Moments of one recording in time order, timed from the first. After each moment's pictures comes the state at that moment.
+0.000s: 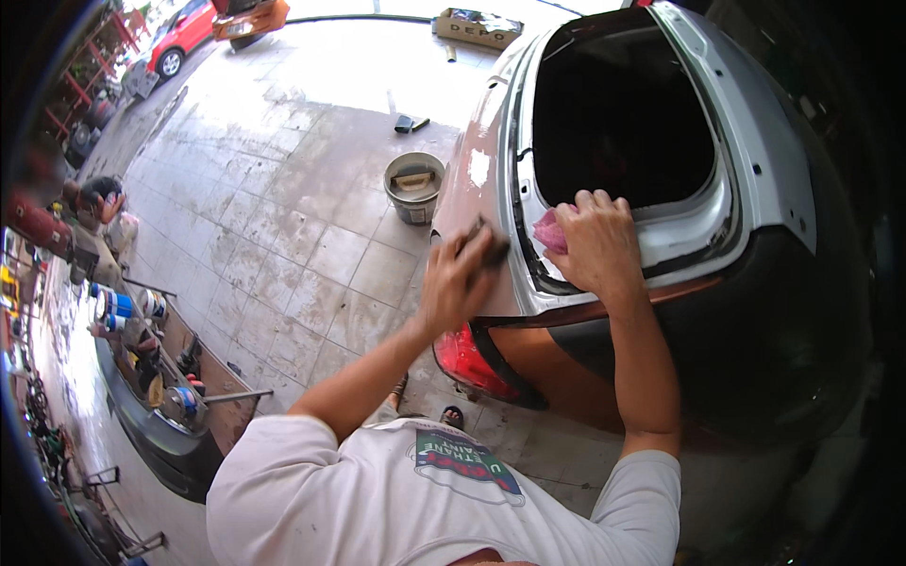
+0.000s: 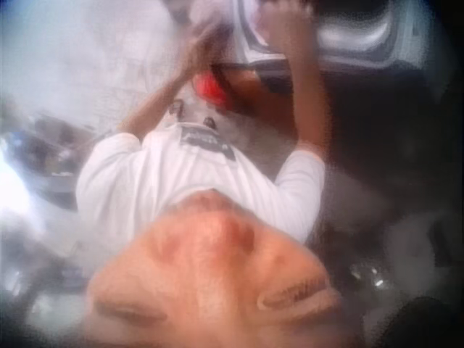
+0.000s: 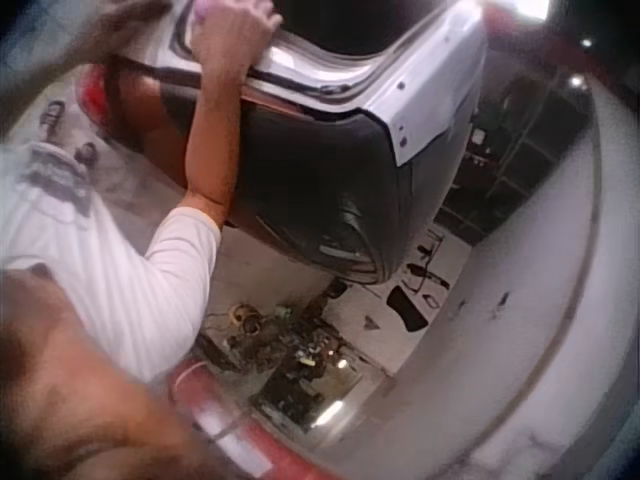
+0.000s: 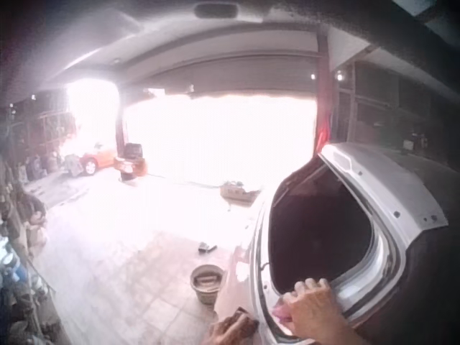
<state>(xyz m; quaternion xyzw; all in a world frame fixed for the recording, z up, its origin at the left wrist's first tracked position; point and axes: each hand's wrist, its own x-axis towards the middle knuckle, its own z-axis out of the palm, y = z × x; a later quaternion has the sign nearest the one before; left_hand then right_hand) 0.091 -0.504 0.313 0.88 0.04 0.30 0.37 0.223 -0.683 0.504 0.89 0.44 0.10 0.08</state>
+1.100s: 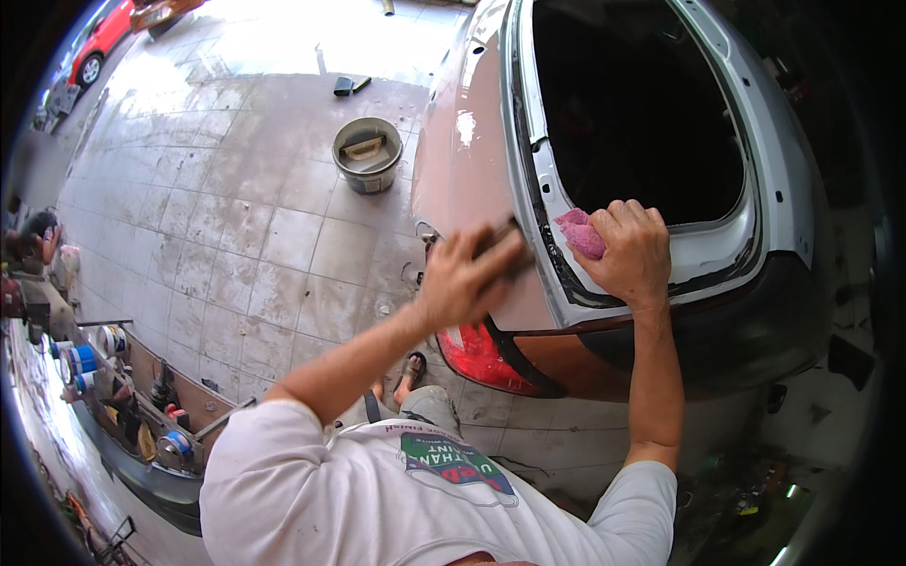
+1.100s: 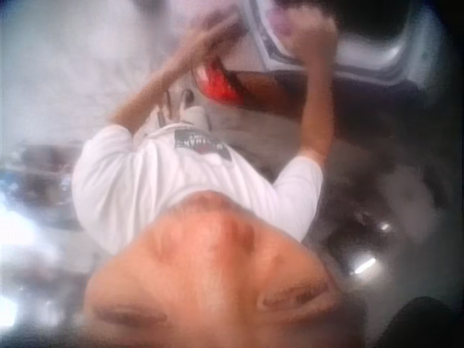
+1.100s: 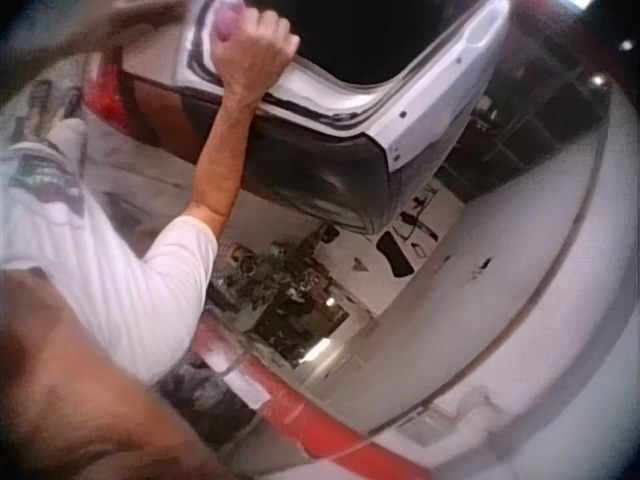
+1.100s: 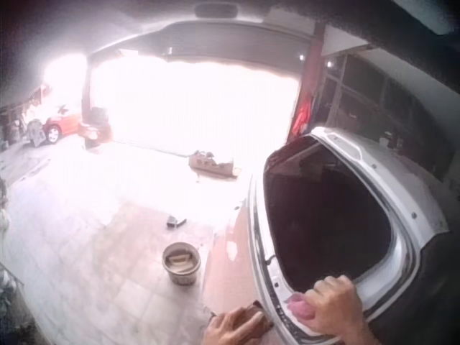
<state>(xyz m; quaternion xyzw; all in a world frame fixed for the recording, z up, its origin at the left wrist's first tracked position) 0.110 -0.448 0.307 0.87 -0.12 0.26 0.39 0.227 -0.664 0.492 0.88 0.44 0.17 0.03</state>
